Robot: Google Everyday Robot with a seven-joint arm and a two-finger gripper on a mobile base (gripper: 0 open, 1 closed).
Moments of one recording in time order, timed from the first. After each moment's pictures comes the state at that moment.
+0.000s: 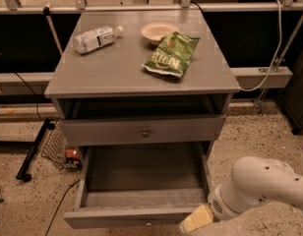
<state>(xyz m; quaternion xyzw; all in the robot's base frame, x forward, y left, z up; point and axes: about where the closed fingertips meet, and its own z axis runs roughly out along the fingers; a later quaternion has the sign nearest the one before) 0.359 -0.165 0.554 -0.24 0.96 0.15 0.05</state>
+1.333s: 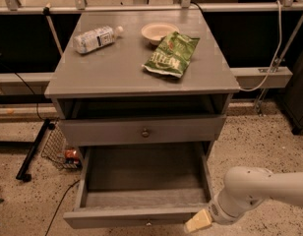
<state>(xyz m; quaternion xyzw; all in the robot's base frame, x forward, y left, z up) 0.358 -0.198 0.458 -0.12 0.98 0.13 -0.03</state>
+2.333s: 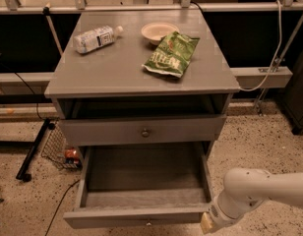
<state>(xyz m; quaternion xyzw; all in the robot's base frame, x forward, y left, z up) 0.353 -0.198 0.450 -0.12 0.98 0.13 -0.04</state>
